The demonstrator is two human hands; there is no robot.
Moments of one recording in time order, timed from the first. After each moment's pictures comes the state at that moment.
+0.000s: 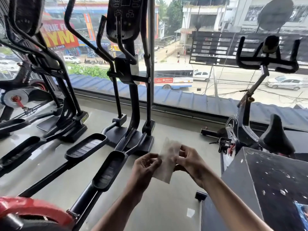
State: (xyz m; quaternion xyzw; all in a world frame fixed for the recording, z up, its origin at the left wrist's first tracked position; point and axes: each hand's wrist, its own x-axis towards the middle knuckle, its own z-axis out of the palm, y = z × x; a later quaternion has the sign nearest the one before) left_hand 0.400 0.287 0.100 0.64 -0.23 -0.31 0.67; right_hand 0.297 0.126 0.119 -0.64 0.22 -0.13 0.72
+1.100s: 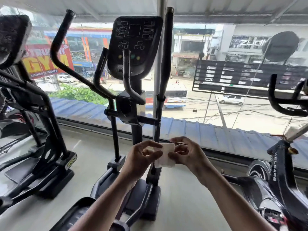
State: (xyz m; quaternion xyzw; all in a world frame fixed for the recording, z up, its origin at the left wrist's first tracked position) left_hand 0.872 0.081 0.193 0.66 -0.37 -0.22 0.61; right_hand 0.732 -0.069 0.211 -0.70 0.21 -0.22 0.64
